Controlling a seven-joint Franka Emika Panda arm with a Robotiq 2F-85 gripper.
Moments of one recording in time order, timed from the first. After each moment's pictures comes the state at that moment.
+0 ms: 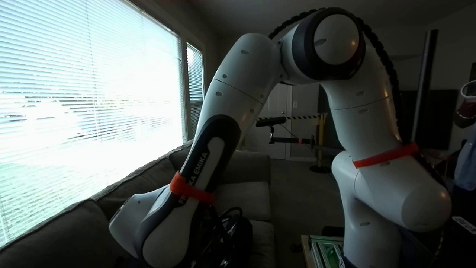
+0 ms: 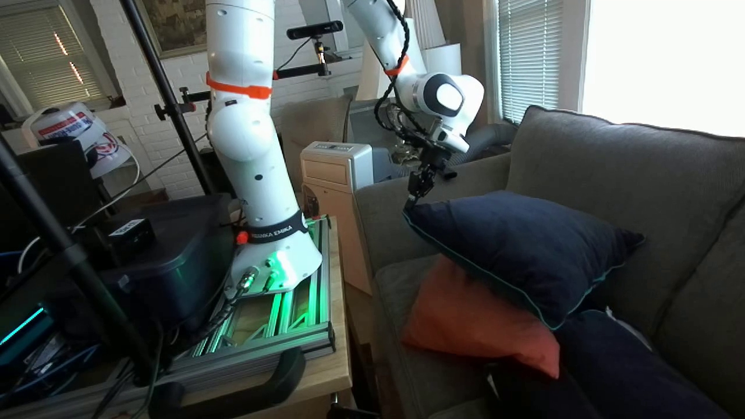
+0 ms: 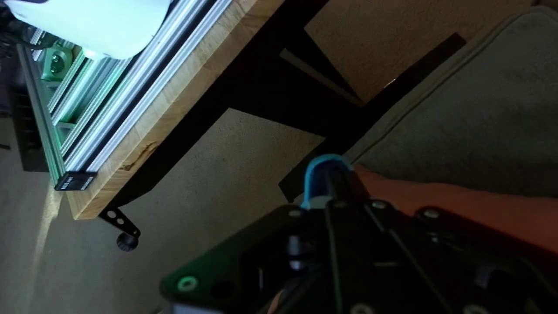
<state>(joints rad) 0.25 0.32 0.01 -2.31 -0.01 1.94 0.99</state>
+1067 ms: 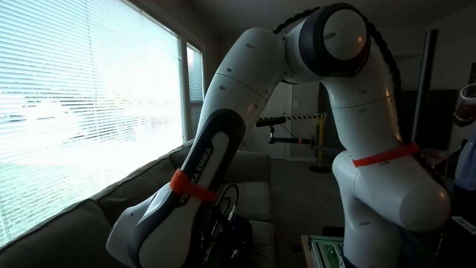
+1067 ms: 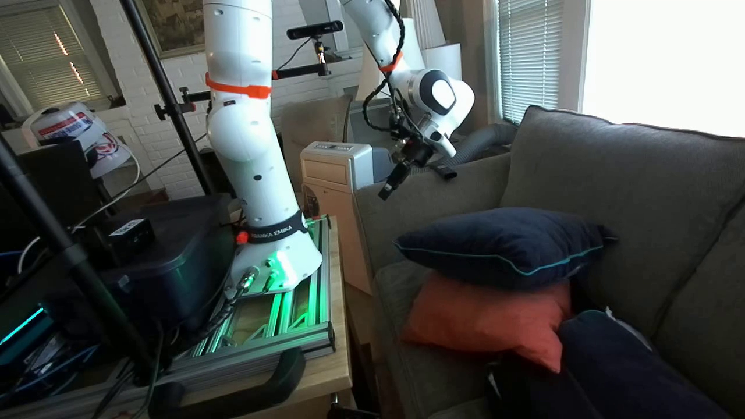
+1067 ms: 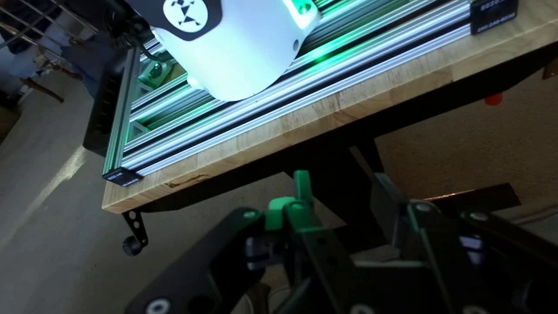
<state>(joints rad) 0.22 0.30 0.09 -2.31 -0.01 1.68 0.68</state>
